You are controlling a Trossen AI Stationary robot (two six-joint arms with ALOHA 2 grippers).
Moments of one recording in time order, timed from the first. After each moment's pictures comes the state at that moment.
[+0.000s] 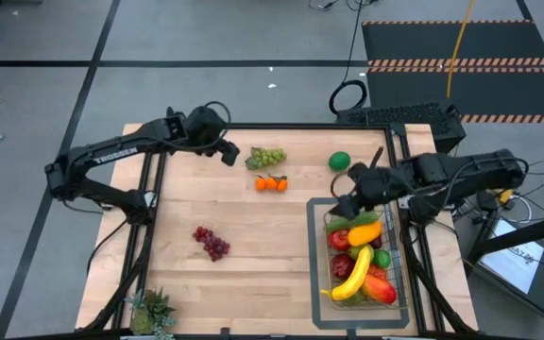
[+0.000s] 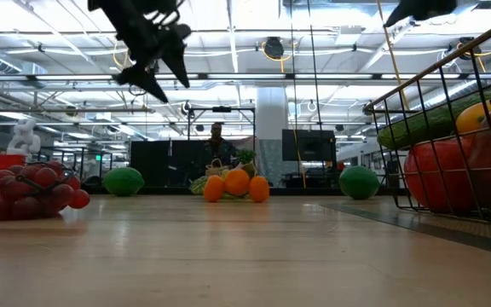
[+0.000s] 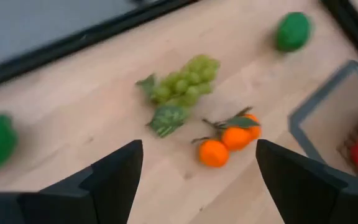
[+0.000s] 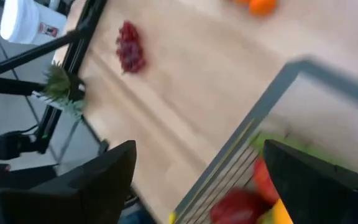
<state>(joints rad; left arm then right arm) 0.46 1.30 1.16 -0.73 -0.03 -0.54 0.17 1.13 1.26 -0.99 0.05 1.18</state>
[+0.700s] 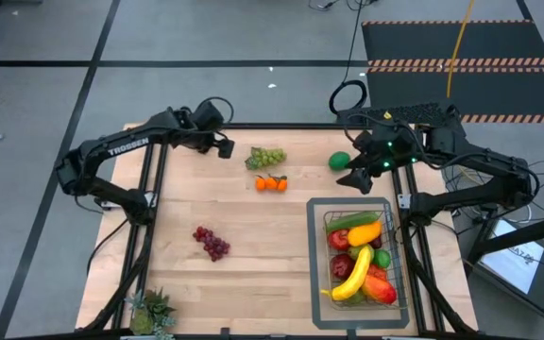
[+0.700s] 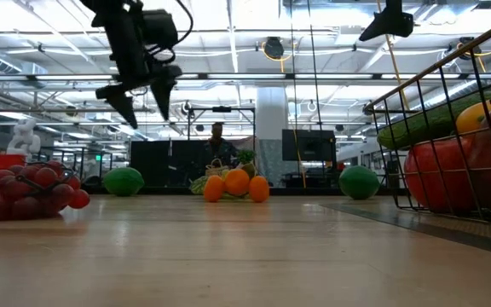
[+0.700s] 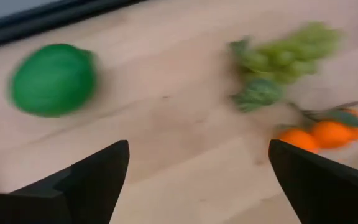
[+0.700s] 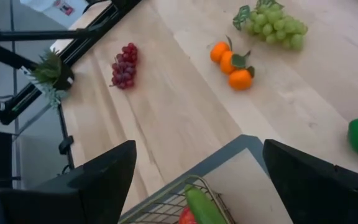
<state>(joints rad) 0.61 1.39 1.16 -0.91 -0.07 -0.60 -0.24 1.05 1.26 -0.99 -0.18 0.50</state>
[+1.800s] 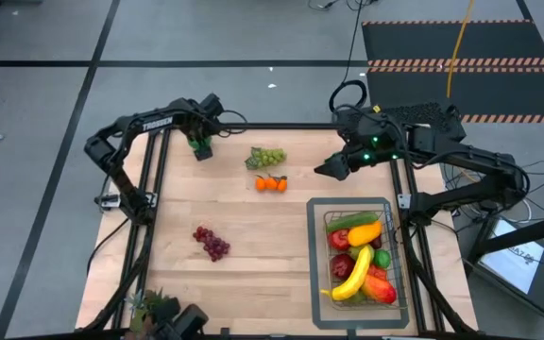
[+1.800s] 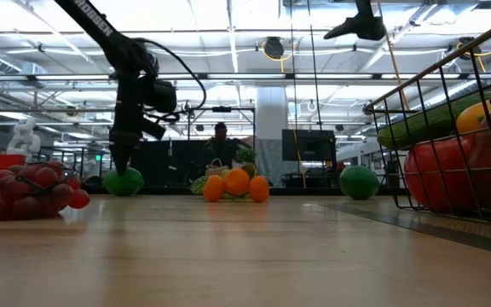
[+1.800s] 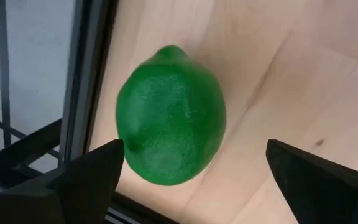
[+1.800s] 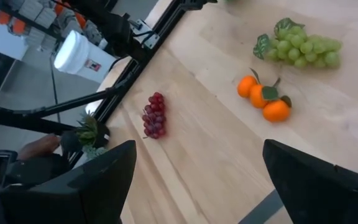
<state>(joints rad) 0.87 1.71 1.16 -0.91 -0.23 0.50 -0.24 1.15 1.26 -0.73 -0.18 0.77</state>
